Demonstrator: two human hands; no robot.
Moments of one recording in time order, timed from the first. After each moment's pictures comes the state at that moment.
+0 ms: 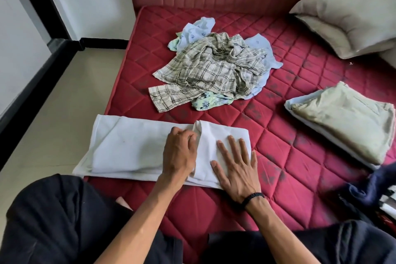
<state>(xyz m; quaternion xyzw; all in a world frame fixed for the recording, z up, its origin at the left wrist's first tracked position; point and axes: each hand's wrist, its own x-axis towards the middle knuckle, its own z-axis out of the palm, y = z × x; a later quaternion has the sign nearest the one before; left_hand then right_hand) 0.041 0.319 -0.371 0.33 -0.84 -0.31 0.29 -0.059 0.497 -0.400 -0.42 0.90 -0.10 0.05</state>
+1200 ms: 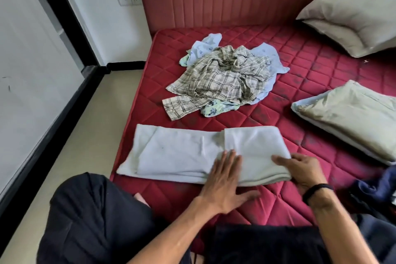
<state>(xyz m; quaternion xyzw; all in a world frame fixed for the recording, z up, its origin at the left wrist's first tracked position) 0.049 0.426 -0.400 0.12 -0.98 -0.17 0.05 -0.108 0.576 -0.316 0.03 0.75 -0.61 0.25</state>
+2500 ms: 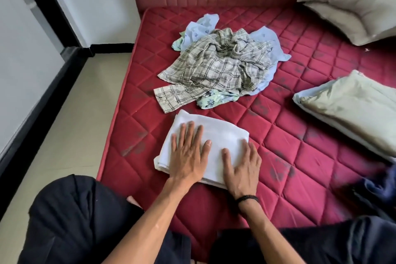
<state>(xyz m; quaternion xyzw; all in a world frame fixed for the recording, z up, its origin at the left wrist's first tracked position) 0.043 0.325 -0.419 0.30 -0.93 -0.11 0.17 -0.030 0.472 -0.403 -0.20 0.92 -0.35 0.01</state>
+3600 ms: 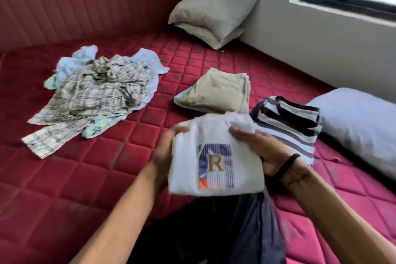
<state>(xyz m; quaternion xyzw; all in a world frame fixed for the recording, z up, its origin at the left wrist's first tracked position) -0.049 0.551 -0.231 0.14 -0.41 -0.89 -0.13 -0.099 0.764 -0.201 0.07 0.61 -0.74 0.29</state>
